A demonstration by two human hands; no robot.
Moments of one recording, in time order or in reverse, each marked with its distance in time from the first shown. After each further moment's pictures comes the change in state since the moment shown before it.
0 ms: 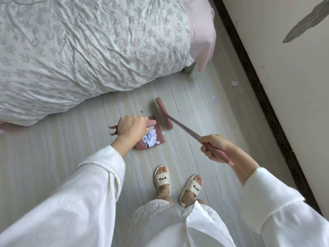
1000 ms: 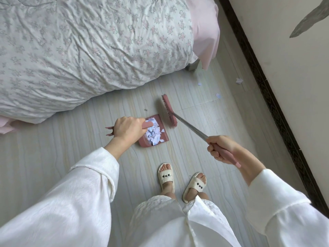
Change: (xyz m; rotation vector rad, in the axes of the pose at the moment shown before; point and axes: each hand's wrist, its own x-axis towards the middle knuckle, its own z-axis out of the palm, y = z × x) left_hand -0.025 -0.010 -0.005 0.002 -0.028 0.006; right_hand -0.001 0.021 -0.012 0.070 -0.021 -0.014
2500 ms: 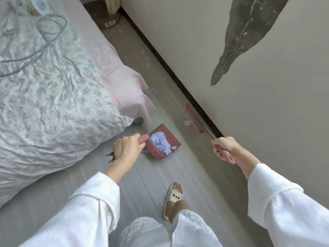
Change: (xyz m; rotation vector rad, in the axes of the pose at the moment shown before) left_hand 0.304 0.297 -0.105 -0.189 0.075 -0.064; right_hand 0.053 -0.198 -0.372 0.075 0.418 -0.180
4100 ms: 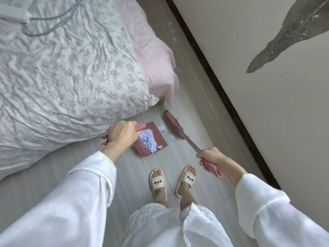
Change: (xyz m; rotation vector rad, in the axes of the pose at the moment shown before) left_hand 0.014 -0.158 -0.003 0.105 -0.078 0.017; right_hand -0.046 0.005 0.174 -0.198 -0.255 0.162
